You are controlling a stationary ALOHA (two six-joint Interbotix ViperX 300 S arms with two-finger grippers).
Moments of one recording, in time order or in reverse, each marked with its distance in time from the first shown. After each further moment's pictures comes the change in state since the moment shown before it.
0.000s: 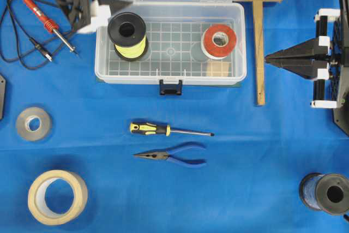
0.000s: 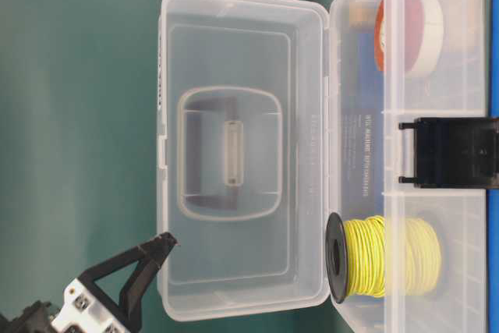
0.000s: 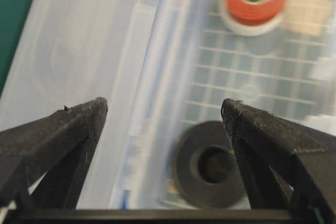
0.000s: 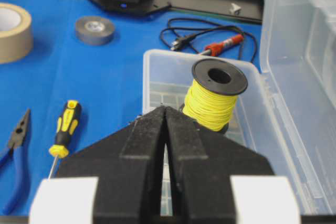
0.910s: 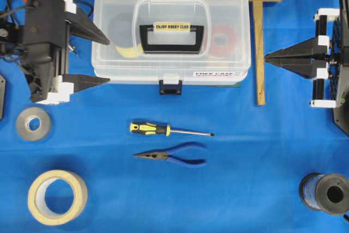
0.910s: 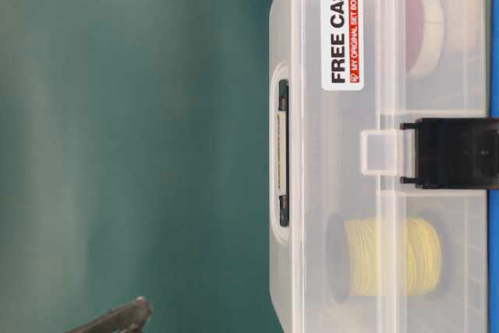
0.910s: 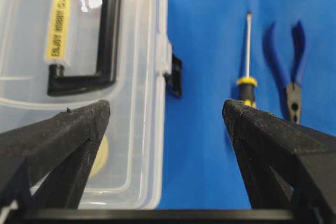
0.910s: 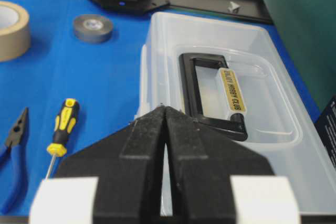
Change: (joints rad) left arm -0.291 -0.215 0.169 -0.006 -0.075 -0.158; right arm -0.002 0.003 0.000 0.000 0.002 0.000
